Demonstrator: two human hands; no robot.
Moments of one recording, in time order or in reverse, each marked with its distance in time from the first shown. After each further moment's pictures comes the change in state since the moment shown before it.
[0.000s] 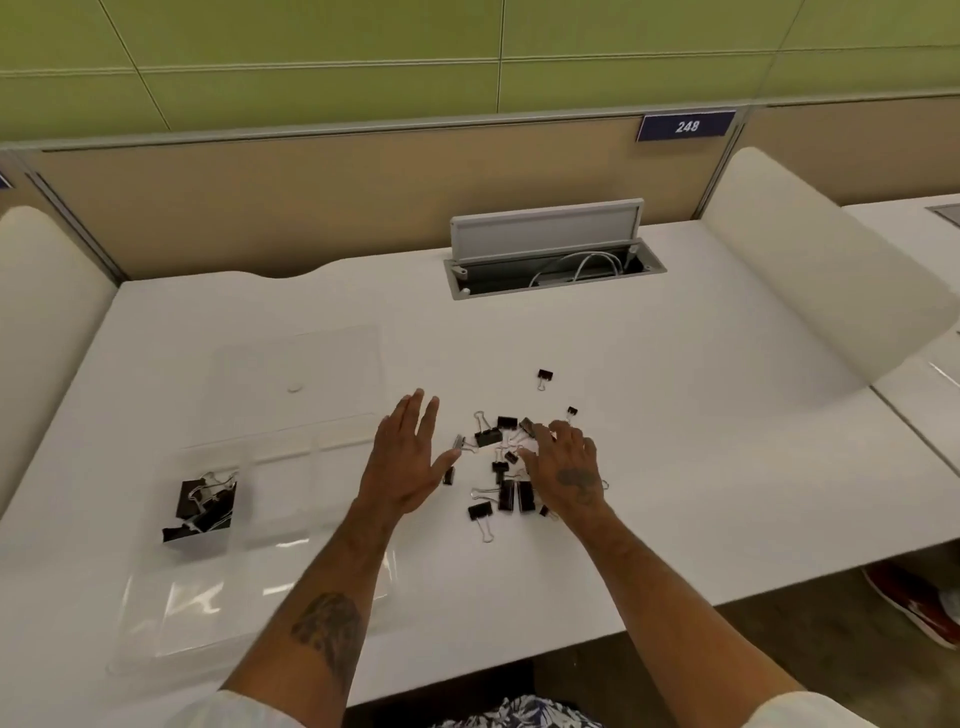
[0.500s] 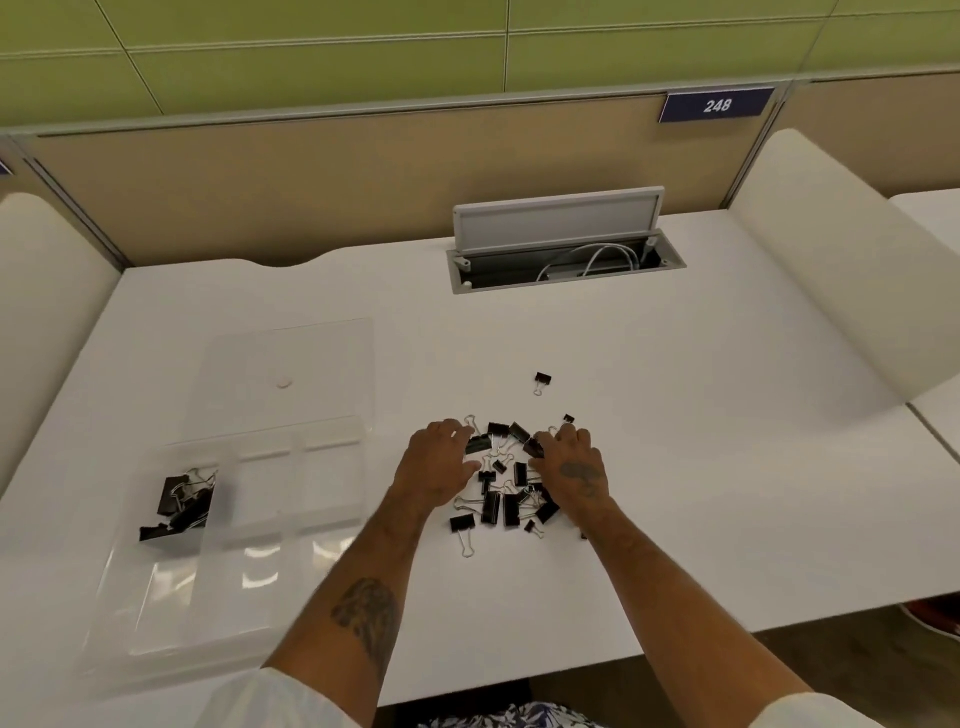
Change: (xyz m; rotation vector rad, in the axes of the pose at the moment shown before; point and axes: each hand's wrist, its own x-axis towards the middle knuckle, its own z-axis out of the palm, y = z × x) left_hand 0.047 0.054 0.026 0.034 -0.227 -0.009; right_hand 0.038 0.040 0.004 0.022 -0.190 -0.035
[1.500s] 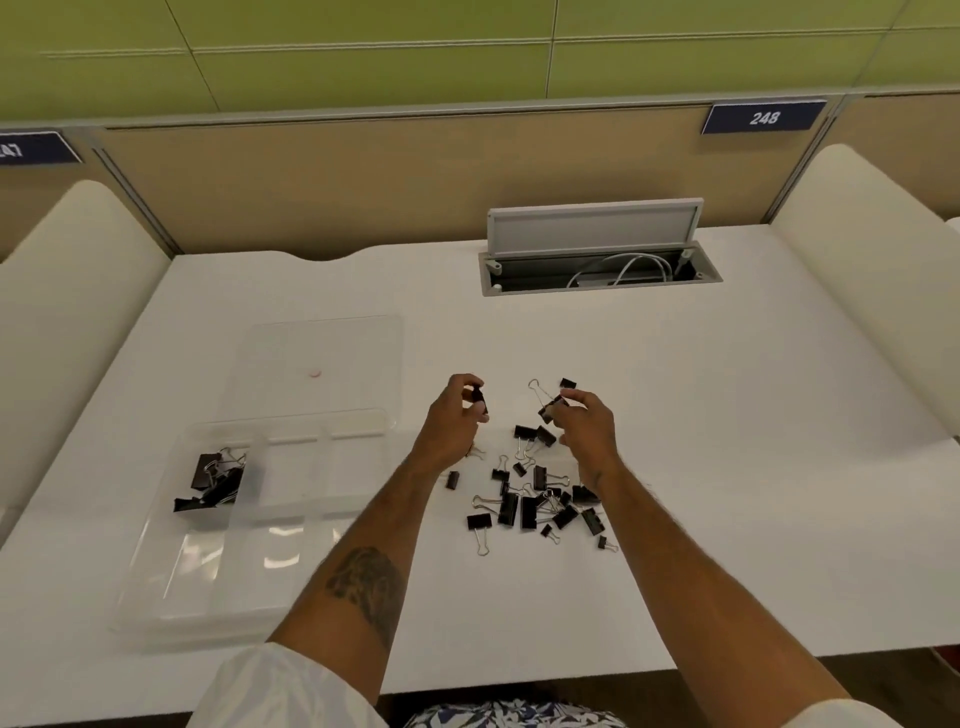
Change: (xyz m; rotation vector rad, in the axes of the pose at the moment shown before) left_hand 0.014 0.000 -0.037 -1.017 0.249 -0.236; right_hand 0.028 -0.021 -0.044 1.409 0.059 0.377
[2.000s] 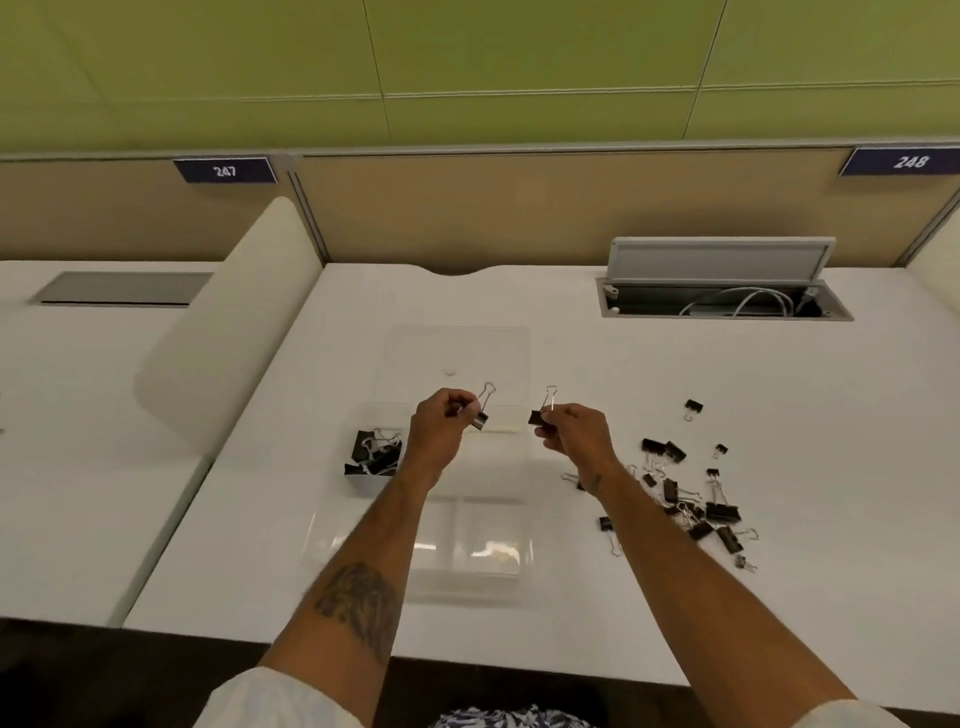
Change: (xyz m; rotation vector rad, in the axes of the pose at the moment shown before) left_hand -0.078 -0.049 -0.181 -0.222 0.313 -0.118; right_hand -0.085 -0.002 0.168 -0.056 -0.240 -0.022
